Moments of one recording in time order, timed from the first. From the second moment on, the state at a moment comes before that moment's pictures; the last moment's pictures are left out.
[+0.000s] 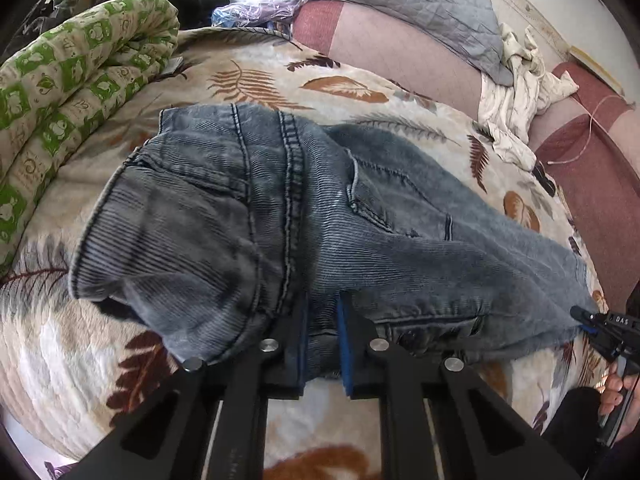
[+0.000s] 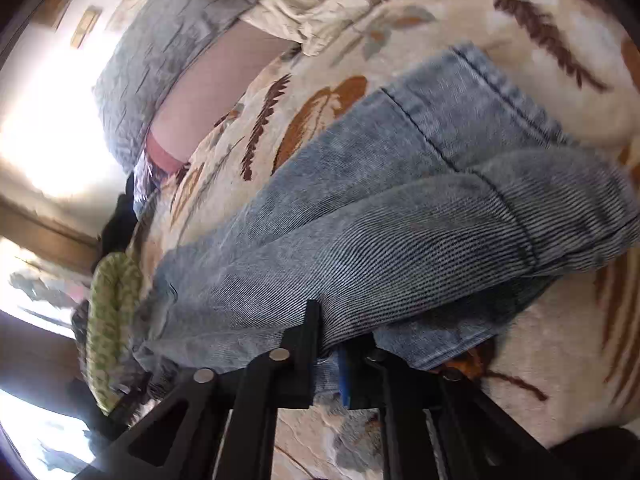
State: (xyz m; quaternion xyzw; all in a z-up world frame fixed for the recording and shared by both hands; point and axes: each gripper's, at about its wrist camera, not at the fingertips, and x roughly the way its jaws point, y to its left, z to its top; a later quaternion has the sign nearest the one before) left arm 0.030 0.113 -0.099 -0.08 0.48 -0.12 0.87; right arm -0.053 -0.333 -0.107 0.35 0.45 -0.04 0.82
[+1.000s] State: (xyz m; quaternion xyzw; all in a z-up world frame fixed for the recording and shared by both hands) left arm 0.004 0.017 -0.100 0.02 0.49 -0.20 0.85; right arm -0.008 -0.204 -0.107 0.13 0.50 0.04 0.86
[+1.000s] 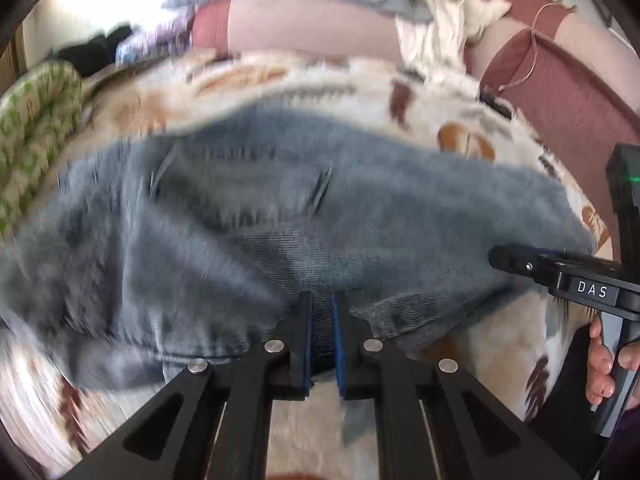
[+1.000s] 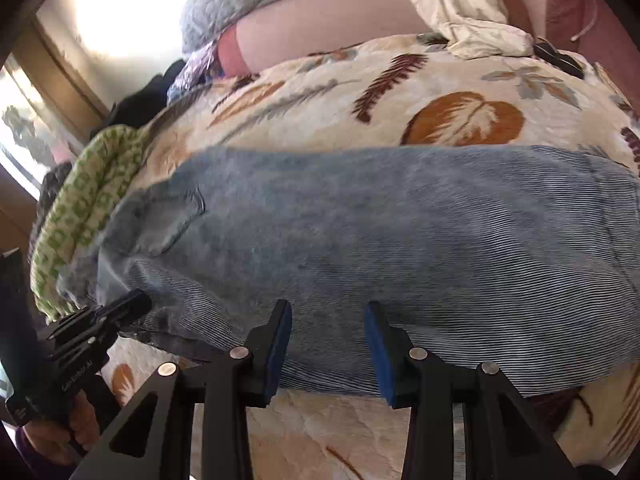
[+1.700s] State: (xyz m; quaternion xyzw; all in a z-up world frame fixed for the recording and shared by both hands) left arm 0.032 0.065 -0.061 0.00 0.44 -0.12 0.89; right arm -0.005 -0.330 -0.089 0.13 0.45 -0.09 0.88
